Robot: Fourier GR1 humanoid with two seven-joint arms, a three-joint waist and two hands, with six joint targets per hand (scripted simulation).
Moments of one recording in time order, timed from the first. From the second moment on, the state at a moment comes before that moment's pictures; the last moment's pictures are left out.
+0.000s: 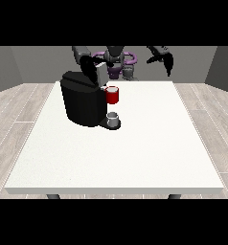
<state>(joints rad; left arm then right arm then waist) -0.24 0.08 0.13 -1.42 -0.11 -0.24 -0.10 -0.76 -0.18 -0.13 -0.98 0.01 0.01 0.05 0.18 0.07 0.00</state>
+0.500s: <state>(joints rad) -0.25 0.07 0.11 -1.39 -0.13 -0.22 -0.09 -0.83 -0.19 -0.10 -0.97 0.06 -0.03 0.17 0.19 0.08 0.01</state>
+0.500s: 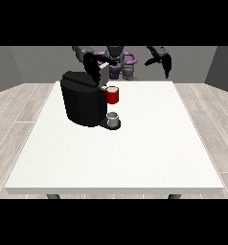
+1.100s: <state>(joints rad) -0.33 0.08 0.08 -1.40 -0.12 -0.27 -0.10 -0.89 -0.28 -0.08 -1.04 0.18 -0.07 0.33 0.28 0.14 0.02</state>
